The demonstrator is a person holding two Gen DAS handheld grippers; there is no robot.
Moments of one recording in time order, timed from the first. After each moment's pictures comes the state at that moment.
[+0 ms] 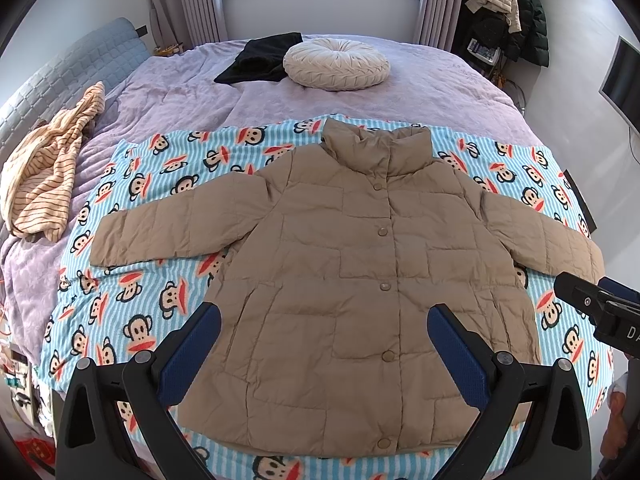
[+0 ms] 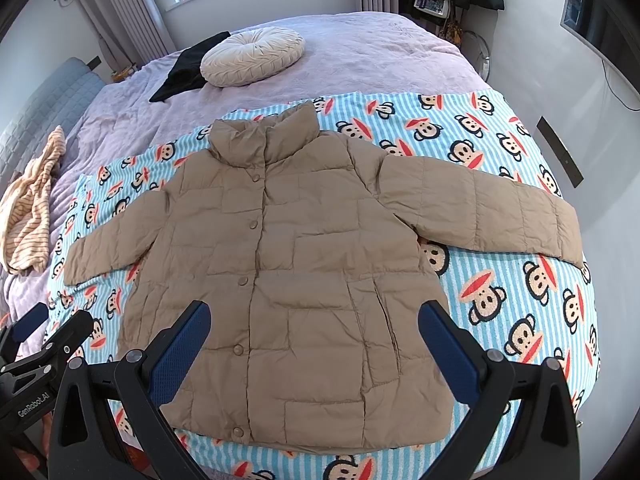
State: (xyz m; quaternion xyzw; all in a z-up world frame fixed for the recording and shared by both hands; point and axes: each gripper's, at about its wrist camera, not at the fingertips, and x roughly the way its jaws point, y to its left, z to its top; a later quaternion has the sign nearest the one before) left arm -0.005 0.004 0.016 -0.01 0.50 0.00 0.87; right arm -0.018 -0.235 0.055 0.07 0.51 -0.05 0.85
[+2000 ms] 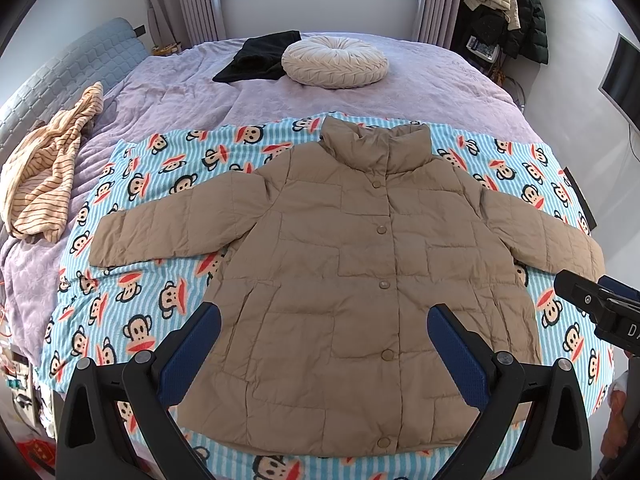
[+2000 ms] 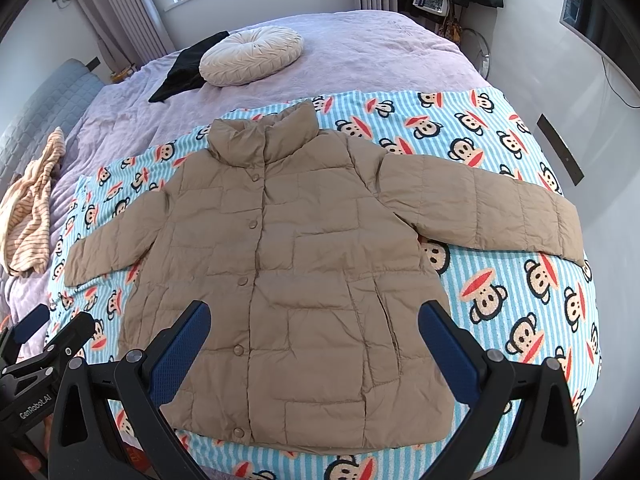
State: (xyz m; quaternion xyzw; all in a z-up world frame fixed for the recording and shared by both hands) left arm -0.001 0.001 0.016 -0.01 0.50 0.00 0.87; right arm -0.017 -0.234 0.056 0.07 0.52 -0.05 0.85
